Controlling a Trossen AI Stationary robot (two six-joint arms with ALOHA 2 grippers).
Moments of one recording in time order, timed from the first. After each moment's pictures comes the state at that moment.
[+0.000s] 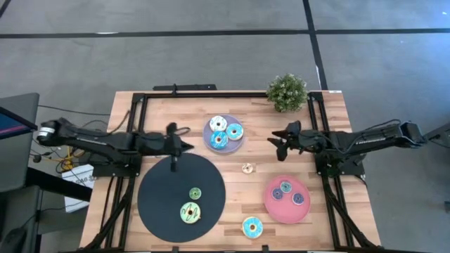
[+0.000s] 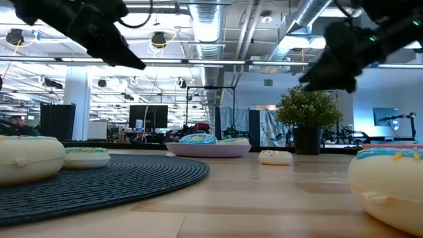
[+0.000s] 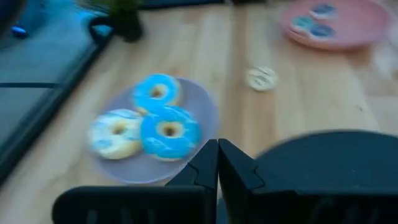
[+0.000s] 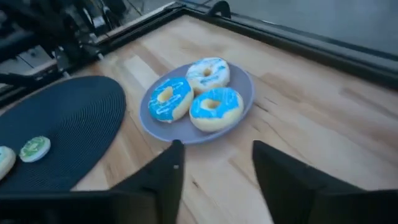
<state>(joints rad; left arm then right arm) -0.08 0.90 0.50 -0.06 -0.28 0.02 0.03 0.76 0.34 -0.06 0.42 0.45</state>
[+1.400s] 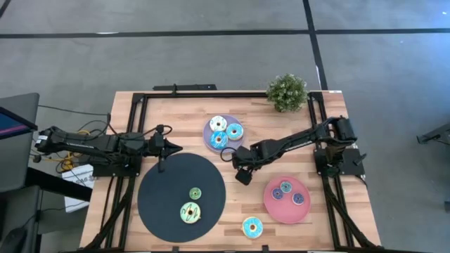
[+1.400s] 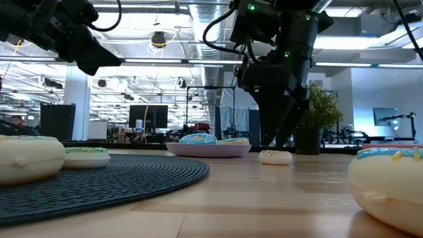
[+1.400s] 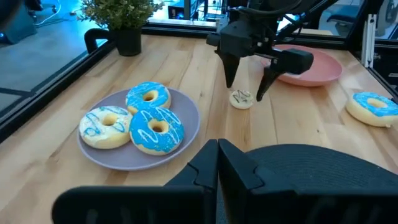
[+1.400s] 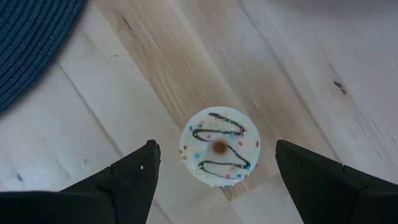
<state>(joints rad) -0.07 0.50 0.29 -0.08 -0.22 -0.10 0.13 1.85 1.20 -0.69 0.08 0.65</state>
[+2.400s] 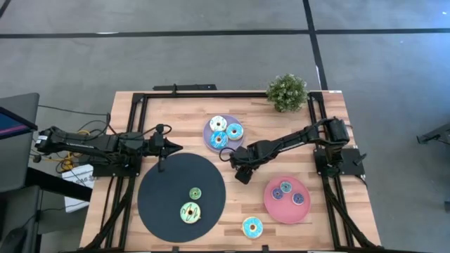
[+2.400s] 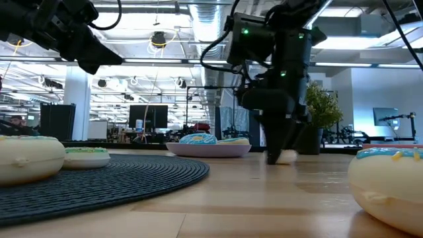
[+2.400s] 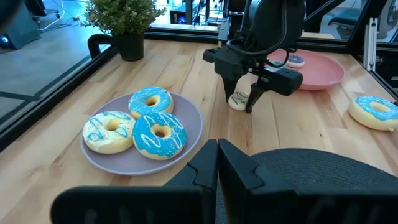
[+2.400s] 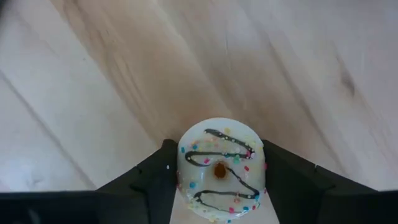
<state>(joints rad) -0.07 0.50 0.29 -0.06 -0.22 -0.09 0.11 1.94 1.20 -0.70 0.06 0.63</state>
